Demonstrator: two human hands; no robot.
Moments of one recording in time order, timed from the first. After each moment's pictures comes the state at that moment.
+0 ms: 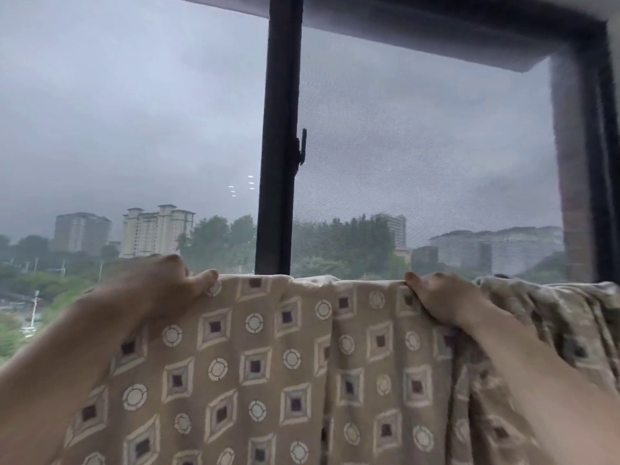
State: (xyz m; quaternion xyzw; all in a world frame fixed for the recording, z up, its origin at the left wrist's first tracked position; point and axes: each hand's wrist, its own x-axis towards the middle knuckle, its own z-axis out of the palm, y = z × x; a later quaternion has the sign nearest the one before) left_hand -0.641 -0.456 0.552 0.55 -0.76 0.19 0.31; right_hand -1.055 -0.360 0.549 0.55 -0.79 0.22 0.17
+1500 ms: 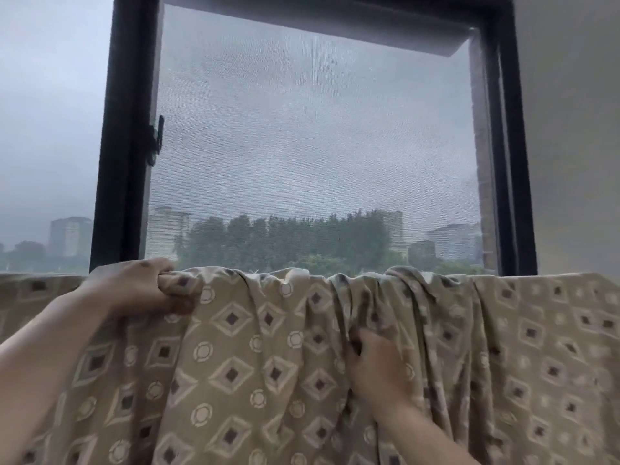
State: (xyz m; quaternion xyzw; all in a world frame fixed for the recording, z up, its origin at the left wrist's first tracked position) left_hand -0.900 -0.431 0.547 0.53 -0.78 0.16 0.31; right_hand -1.249 -0.314 0.416 0.55 -0.65 0.50 0.16
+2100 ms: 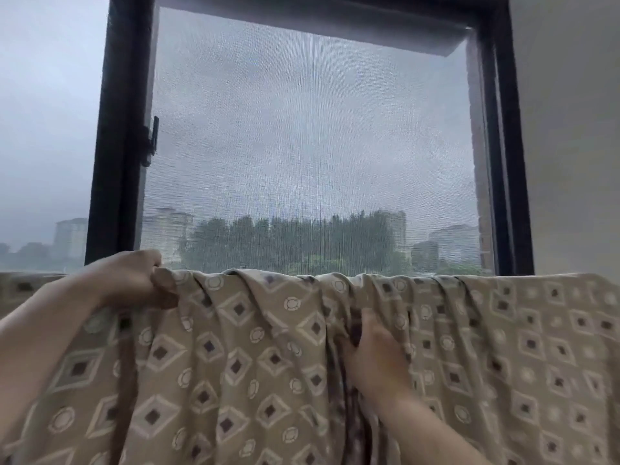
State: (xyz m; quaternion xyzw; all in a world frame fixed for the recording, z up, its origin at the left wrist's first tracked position) left_hand -0.902 -0.436 0.559 0.51 -0.80 0.11 0.31; right_hand -1.260 -0.304 0.430 0.53 -0.69 0.46 0.17
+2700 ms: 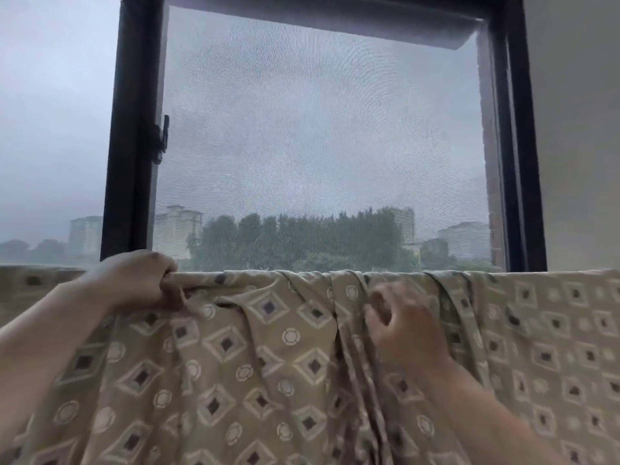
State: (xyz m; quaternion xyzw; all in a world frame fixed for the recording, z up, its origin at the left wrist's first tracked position) left_hand -0.904 -0.412 0.552 0.52 -0.78 0.24 0.24; right_hand -1.284 -0.279 0.458 0.58 -0.58 0.48 0.30
